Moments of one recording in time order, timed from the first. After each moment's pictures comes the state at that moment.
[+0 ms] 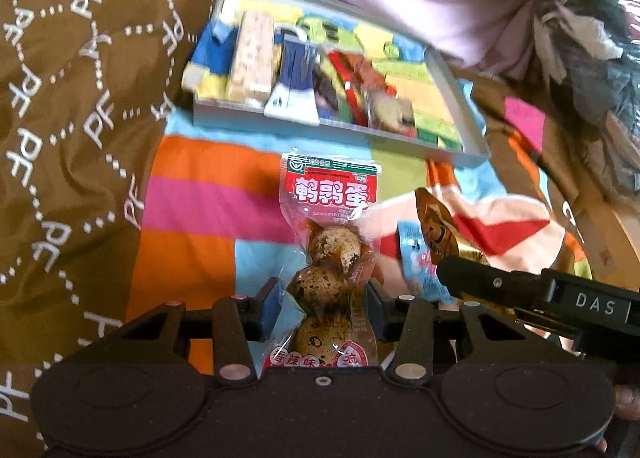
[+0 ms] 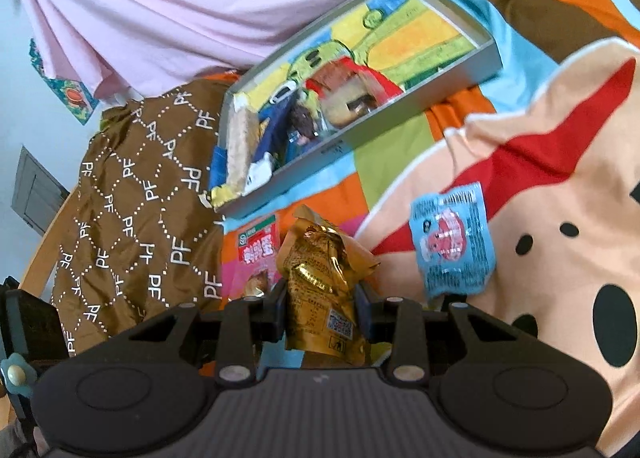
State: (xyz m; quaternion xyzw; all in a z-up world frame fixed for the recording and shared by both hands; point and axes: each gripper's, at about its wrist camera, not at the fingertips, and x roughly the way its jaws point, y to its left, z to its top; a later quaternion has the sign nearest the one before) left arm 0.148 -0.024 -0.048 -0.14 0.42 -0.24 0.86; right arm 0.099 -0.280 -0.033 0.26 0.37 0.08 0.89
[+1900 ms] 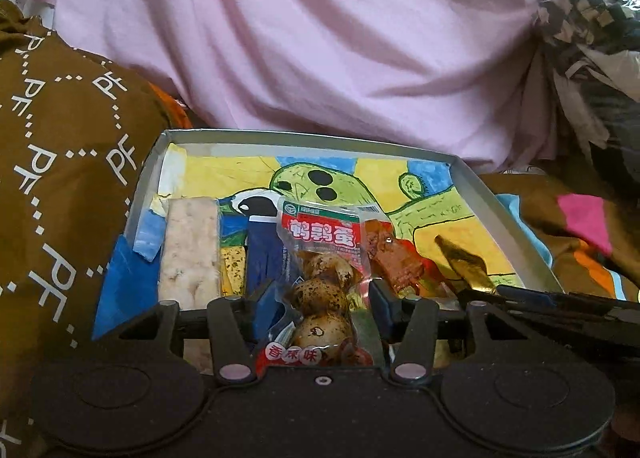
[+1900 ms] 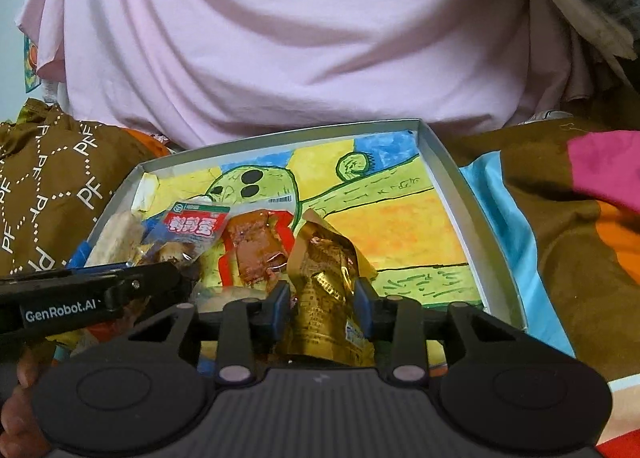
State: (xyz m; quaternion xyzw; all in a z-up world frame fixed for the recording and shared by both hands) left arm 0.295 -0.096 -0.040 -0.08 0.25 -0.21 0.94; right arm 0.252 -0.297 -0.031 0.04 0.25 -0.01 0.97
